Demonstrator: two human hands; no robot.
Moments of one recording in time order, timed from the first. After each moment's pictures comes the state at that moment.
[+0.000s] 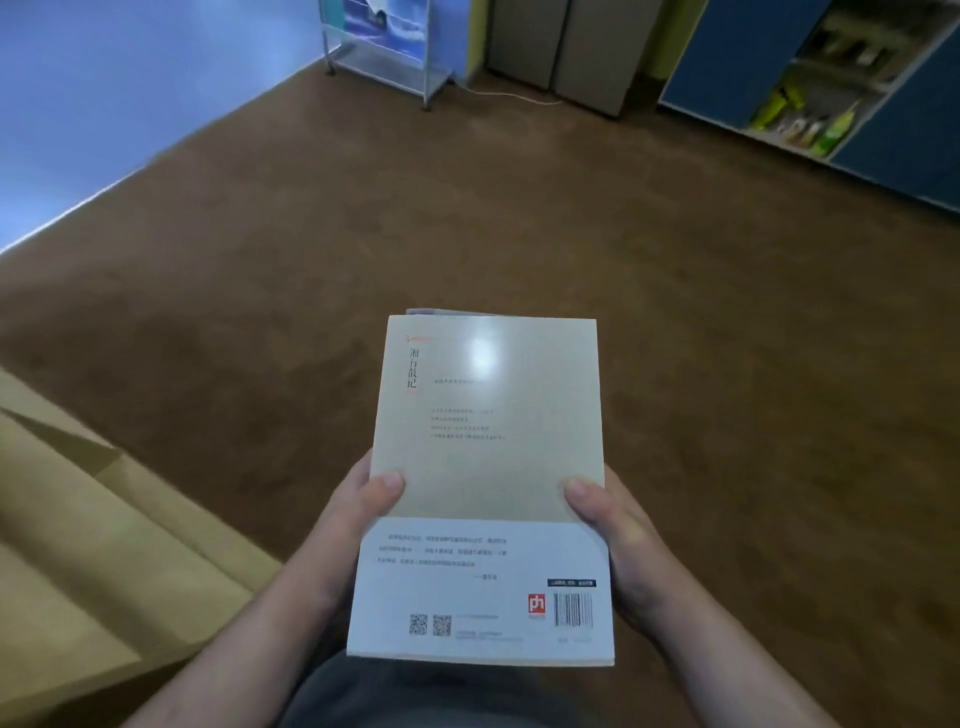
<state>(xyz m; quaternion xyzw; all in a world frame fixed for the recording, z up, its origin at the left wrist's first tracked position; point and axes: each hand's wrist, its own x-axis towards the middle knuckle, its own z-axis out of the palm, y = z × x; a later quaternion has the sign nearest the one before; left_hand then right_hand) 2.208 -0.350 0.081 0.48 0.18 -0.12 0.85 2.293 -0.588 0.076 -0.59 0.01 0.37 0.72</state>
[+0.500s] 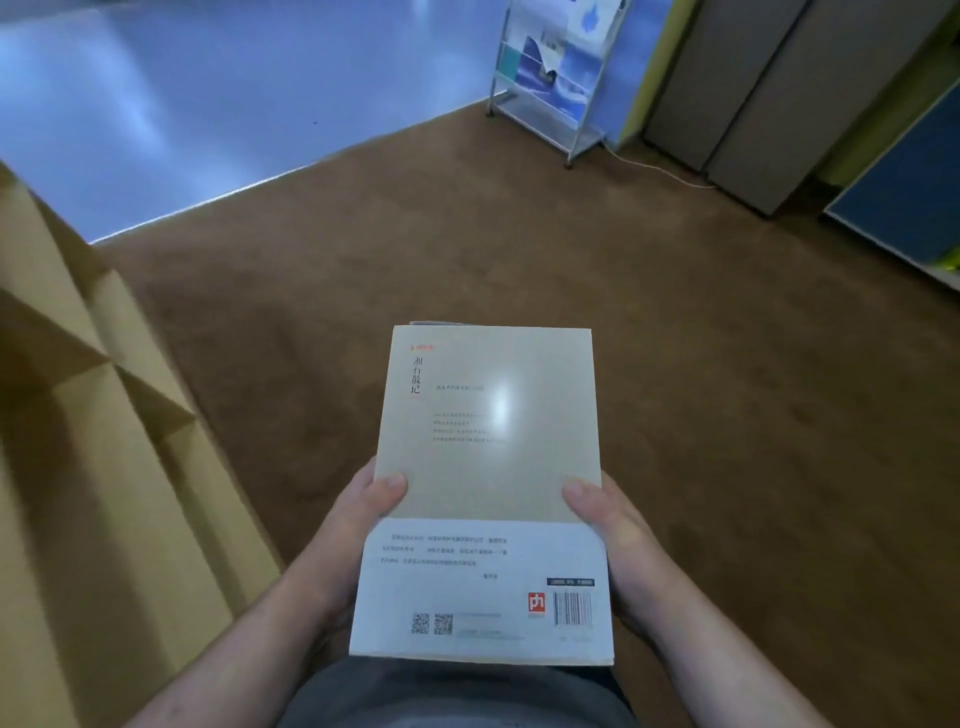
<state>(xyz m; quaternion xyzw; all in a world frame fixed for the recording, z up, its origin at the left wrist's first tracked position) 2.322 -0.293 0.096 0.43 0.28 0.04 0.86 2.482 -0.482 0.107 -0.60 -0.09 0.47 0.64</state>
